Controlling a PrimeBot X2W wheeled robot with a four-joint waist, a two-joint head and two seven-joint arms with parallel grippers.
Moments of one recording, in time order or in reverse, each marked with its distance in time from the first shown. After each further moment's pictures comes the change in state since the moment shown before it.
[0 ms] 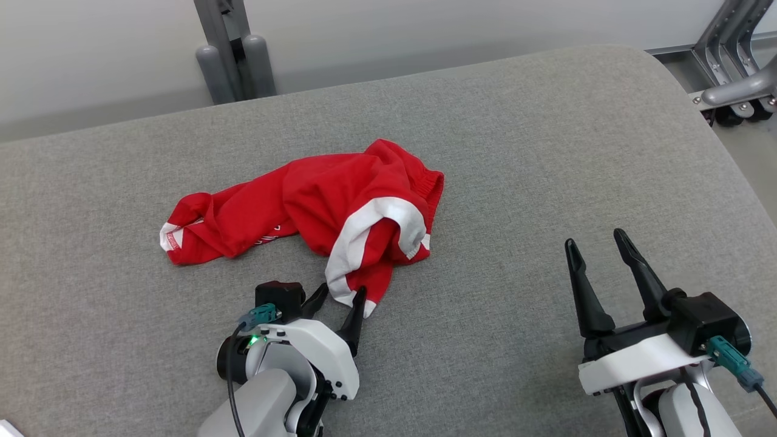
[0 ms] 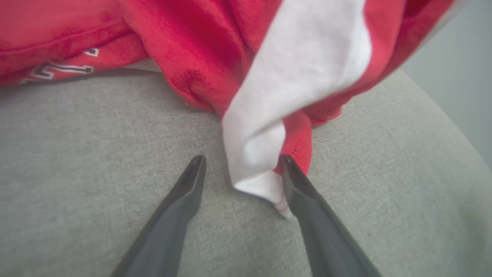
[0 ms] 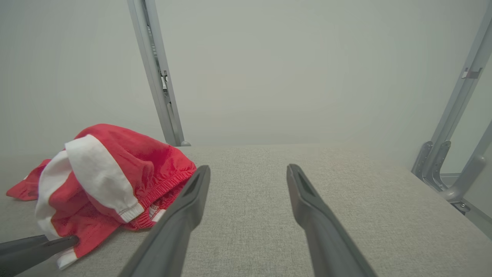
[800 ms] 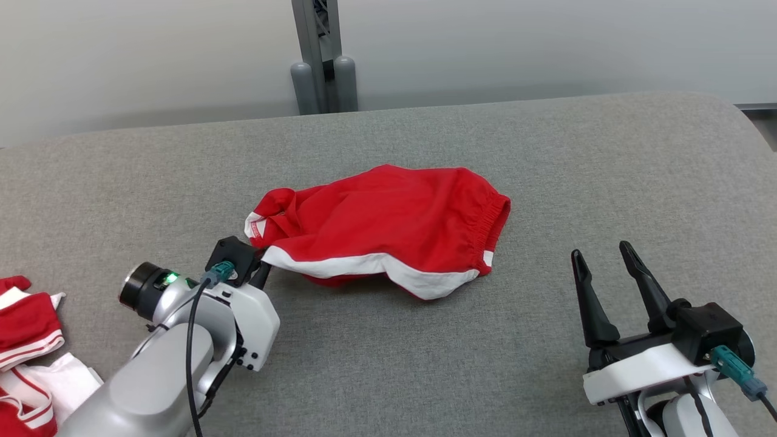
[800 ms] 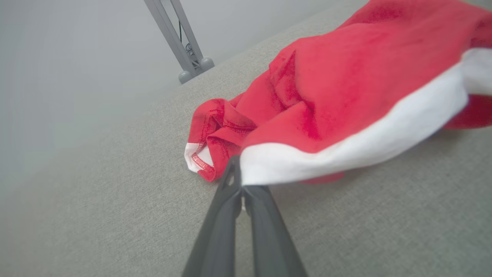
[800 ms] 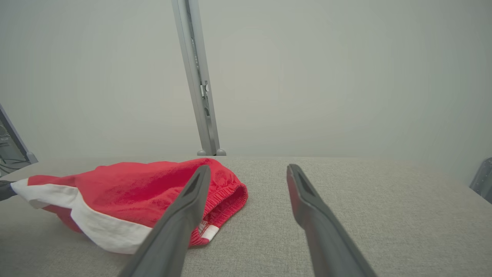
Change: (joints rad) left arm -0.129 0.292 -0.156 -0.144 0.242 0.058 0.129; right arm 0.026 0.000 -0.017 0.007 0.010 0.000 0.000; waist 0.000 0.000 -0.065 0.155
